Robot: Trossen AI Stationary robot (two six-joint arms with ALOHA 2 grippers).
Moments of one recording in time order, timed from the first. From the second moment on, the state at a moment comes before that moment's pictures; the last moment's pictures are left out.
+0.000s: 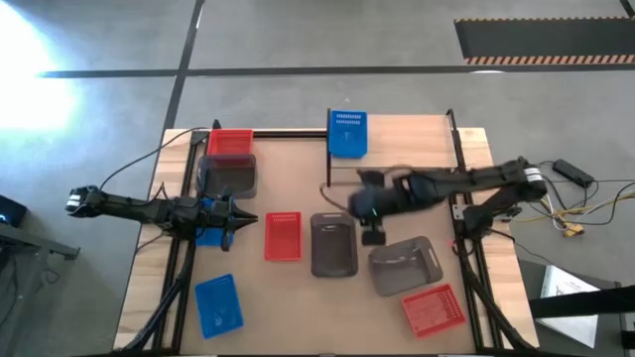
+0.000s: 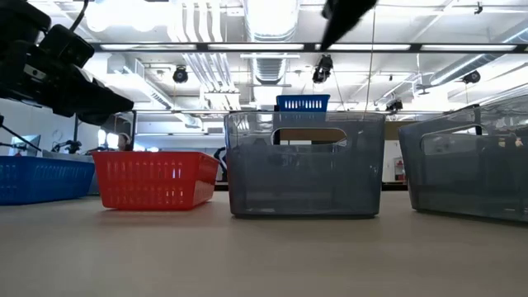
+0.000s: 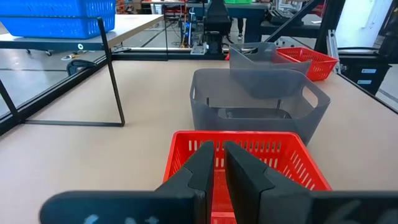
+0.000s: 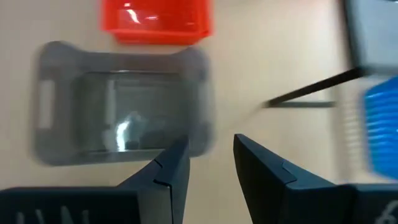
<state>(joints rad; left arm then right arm) -0.13 0.27 0.00 0.05 -0.19 -0.05 0.15 1.54 1.48 -0.97 0.21 0.07</state>
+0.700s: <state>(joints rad) -0.13 0.28 0.00 0.05 -0.19 -0.05 0.46 1.50 1.17 -0.88 0.07 0.99</state>
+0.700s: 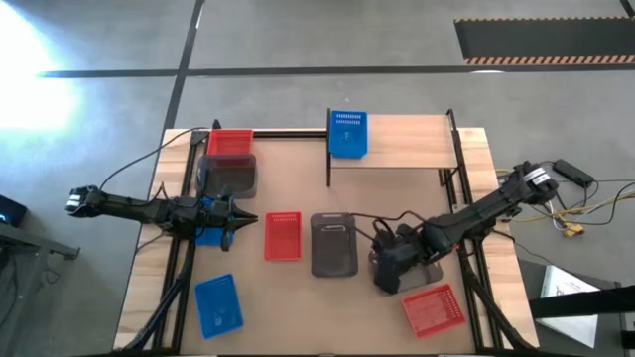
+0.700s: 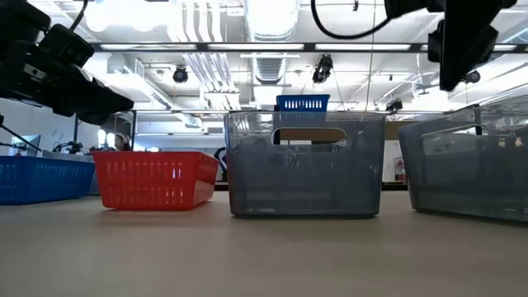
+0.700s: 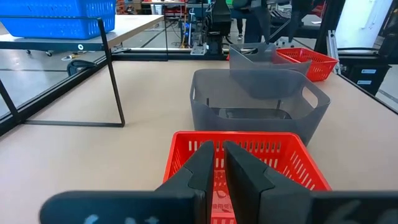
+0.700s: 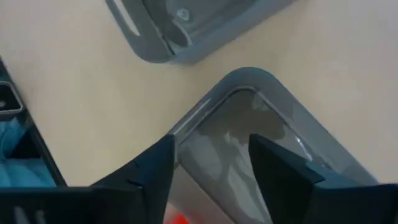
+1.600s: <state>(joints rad) -0.13 0.28 0.00 0.05 -0.19 -0.05 0.49 1.96 1.43 -1.04 0.07 1.24</state>
